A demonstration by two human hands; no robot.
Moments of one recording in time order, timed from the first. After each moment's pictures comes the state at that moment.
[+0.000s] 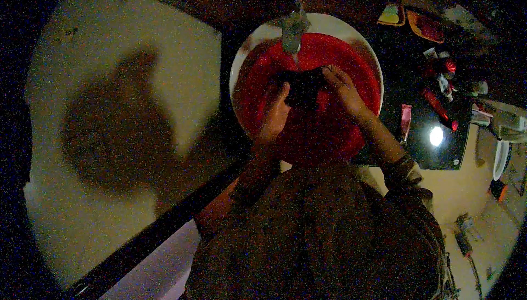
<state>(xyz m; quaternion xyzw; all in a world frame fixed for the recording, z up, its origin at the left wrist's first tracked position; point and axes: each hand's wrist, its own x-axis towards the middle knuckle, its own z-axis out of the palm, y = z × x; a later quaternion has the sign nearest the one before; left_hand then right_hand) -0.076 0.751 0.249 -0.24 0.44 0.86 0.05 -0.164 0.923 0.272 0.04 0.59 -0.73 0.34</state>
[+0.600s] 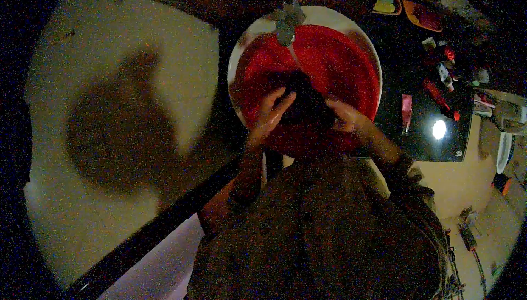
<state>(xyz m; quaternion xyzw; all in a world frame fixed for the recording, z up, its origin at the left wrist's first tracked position) -0.047 0.756 0.276 -0.13 0.77 0.63 -0.03 -0.118 0.961 0.188 0.02 0.43 -0.67 0.61</state>
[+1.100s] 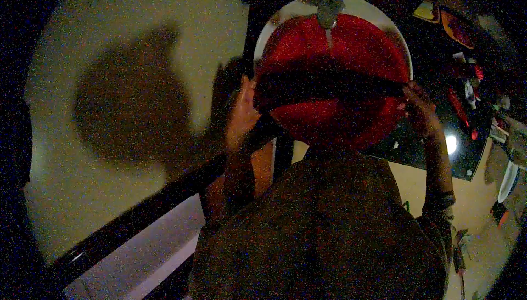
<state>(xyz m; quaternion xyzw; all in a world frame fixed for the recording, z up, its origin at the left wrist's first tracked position) 0.005 0.673 0.274 -0.17 0.74 0.65 -0.09 -0.164 1.042 0.268 0.19 0.61 -0.67 0.37</state>
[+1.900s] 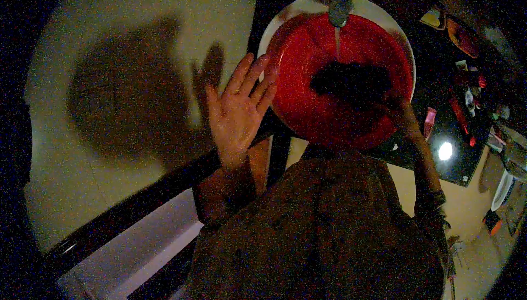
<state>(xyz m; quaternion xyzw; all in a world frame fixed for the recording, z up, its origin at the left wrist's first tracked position) -0.013 0.723 0.392 -0.11 0.31 0.94 -0.07 -0.150 1.030 0.203 -0.19 0.75 -0.54 0.32</state>
